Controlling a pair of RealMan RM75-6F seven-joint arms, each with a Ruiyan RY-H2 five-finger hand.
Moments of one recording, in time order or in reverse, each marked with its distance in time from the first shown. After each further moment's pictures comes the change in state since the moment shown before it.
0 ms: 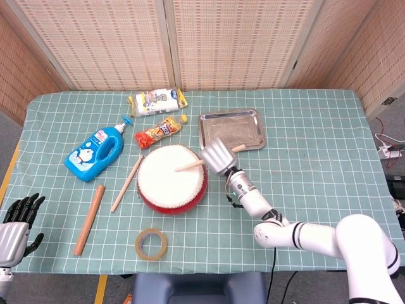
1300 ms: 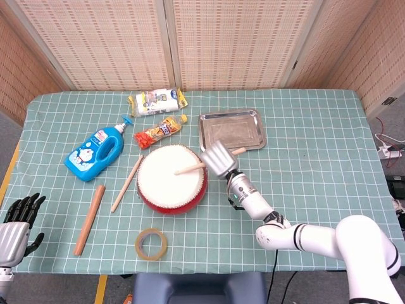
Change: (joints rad) left arm 0.000 0.000 -0.001 -0.004 0.001 0.002 0.006; right arm -0.010 -0.006 -0.032 0.006 -0.032 0.005 0.038
